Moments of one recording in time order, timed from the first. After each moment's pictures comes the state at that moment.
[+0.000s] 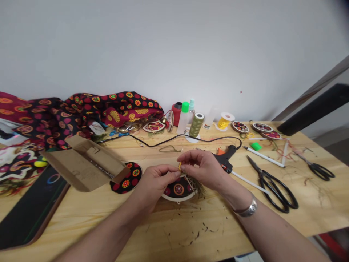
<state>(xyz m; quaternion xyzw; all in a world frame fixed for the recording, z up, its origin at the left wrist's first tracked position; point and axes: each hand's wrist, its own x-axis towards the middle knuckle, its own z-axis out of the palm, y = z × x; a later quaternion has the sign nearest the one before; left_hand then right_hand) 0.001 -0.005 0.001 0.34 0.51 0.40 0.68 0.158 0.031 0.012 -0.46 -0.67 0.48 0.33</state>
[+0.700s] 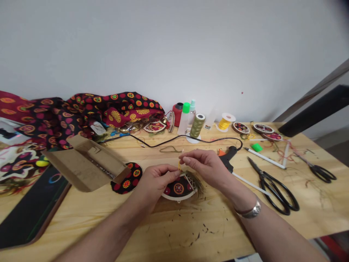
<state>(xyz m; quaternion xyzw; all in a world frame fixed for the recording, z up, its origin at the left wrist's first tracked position) 0.001 -0.004 0.004 0.32 0.51 0.41 0.68 0.165 0.034 0.016 -0.44 -0.68 0.48 0.33</state>
